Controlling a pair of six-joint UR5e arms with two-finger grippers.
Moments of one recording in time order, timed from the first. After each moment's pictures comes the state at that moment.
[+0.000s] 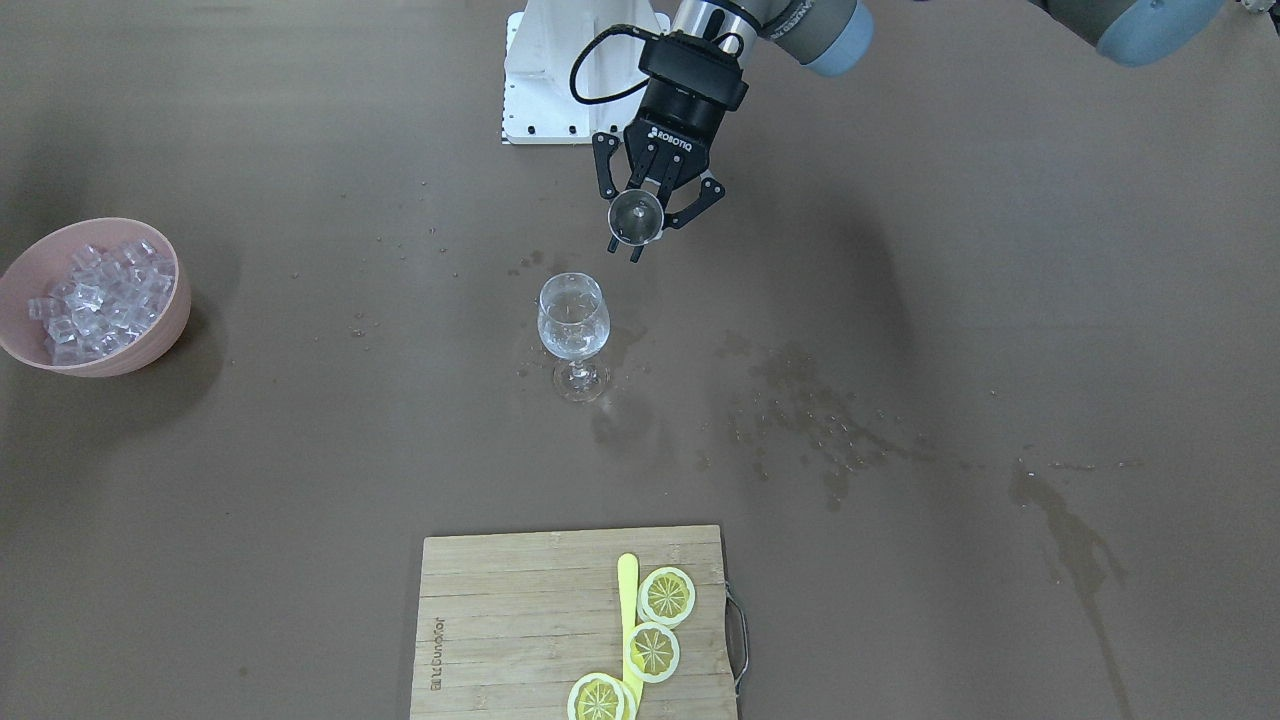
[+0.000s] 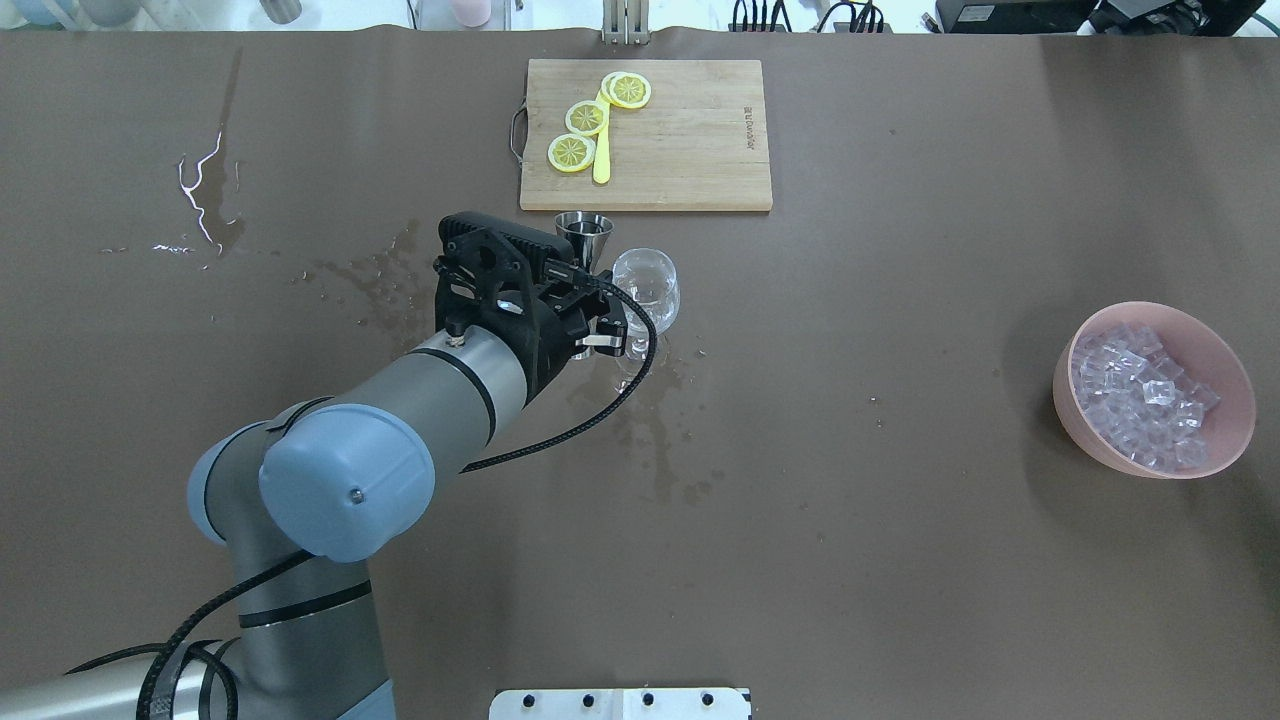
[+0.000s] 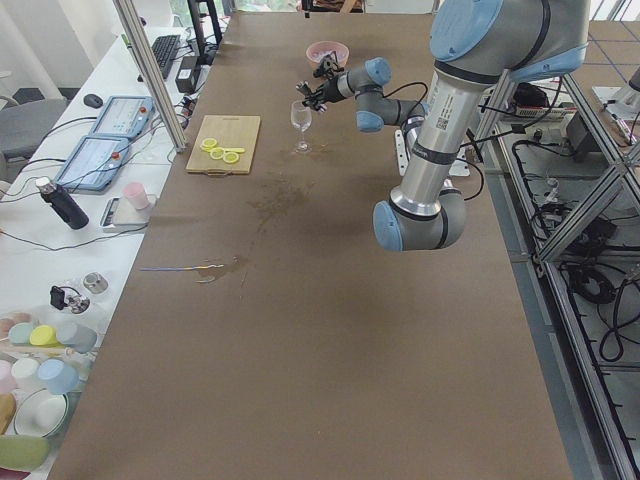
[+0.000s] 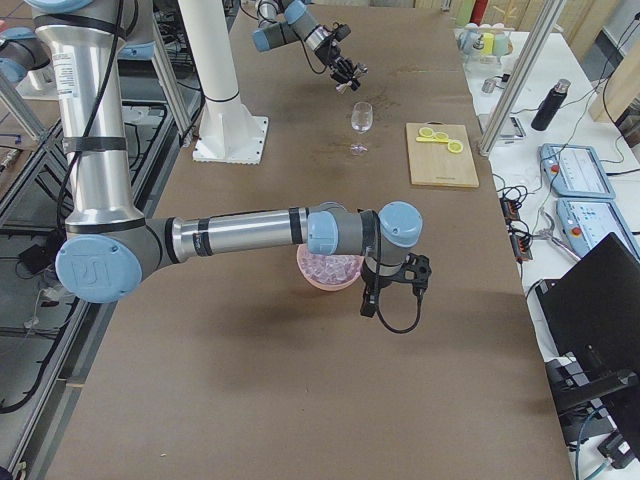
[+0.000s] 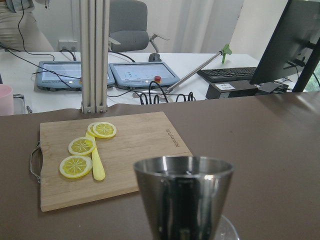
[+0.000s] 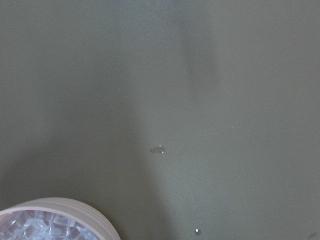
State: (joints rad) left arm -0.34 -2.15 -1.92 -2.04 -1.12 -0.93; right arm 1.46 -1.51 1.66 -1.71 2.38 0.24
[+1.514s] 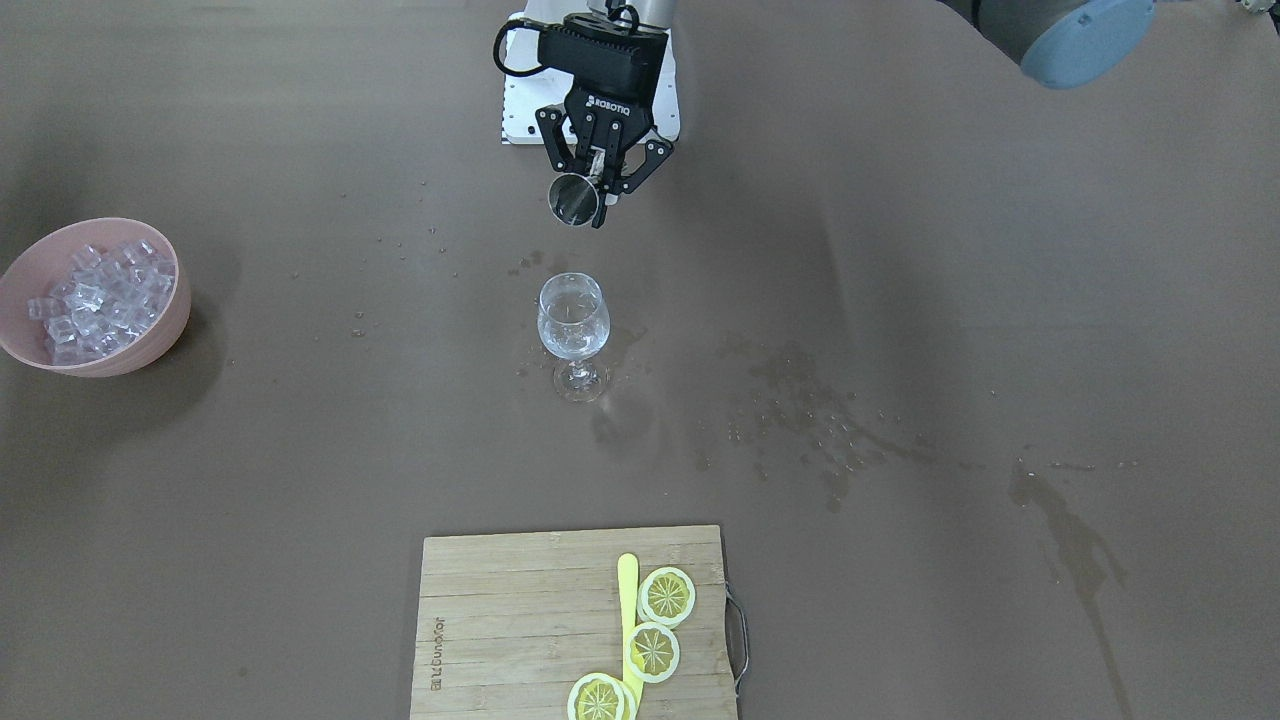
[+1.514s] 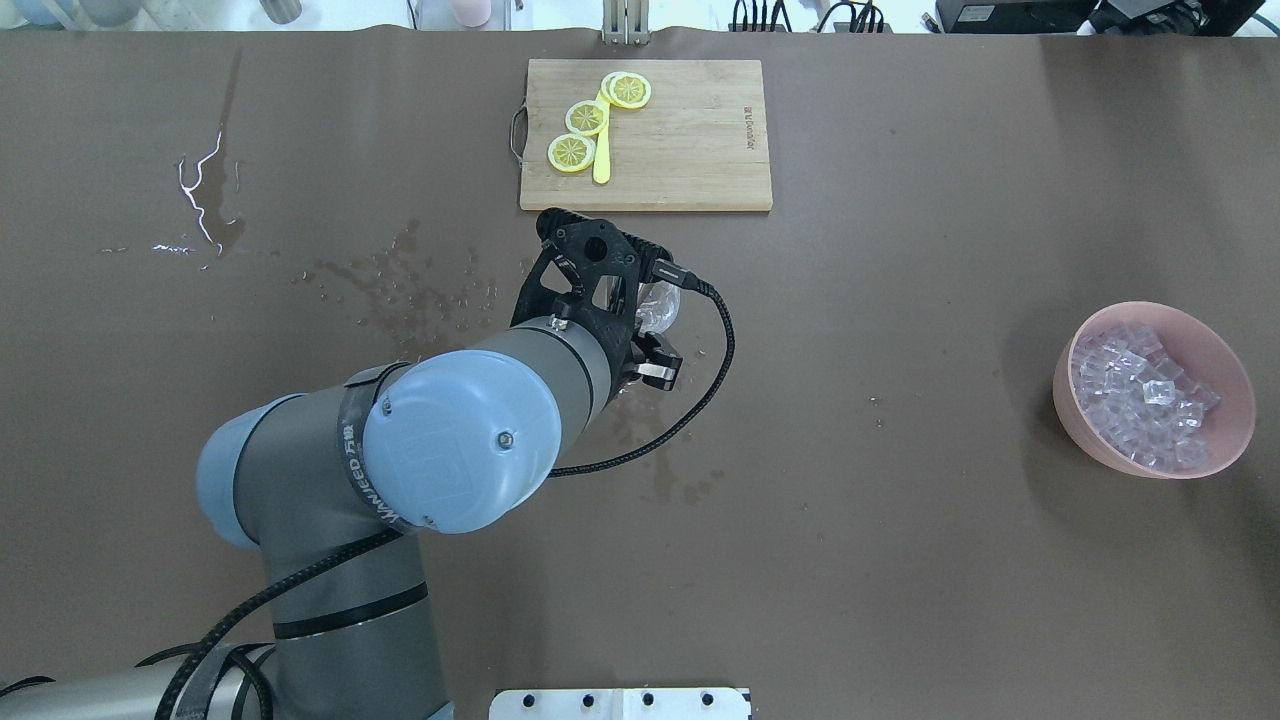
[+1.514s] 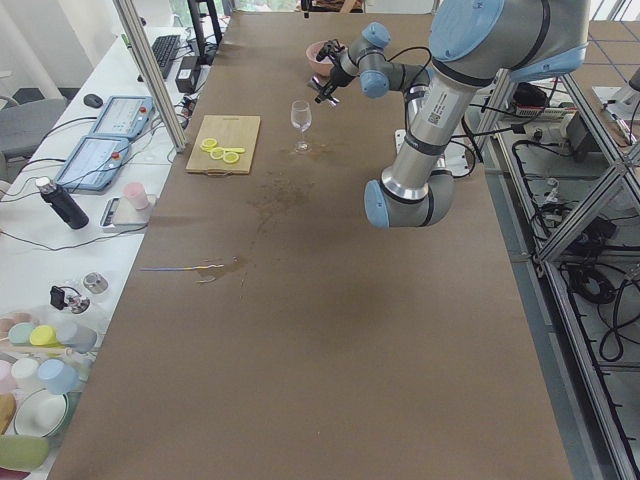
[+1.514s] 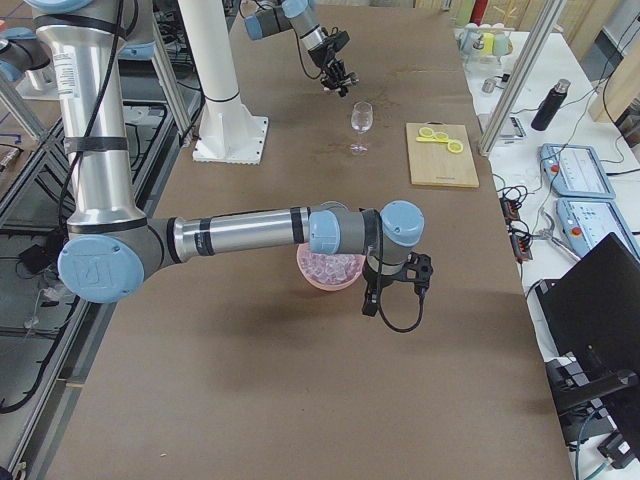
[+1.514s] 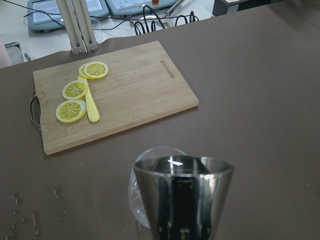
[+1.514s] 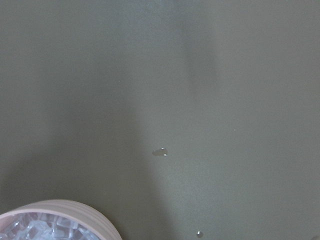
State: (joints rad) left arm -0.34 -2.31 -1.96 -1.57 -1.30 -0.92; right arm 1.46 -1.50 1.65 -1.71 2.38 0.24
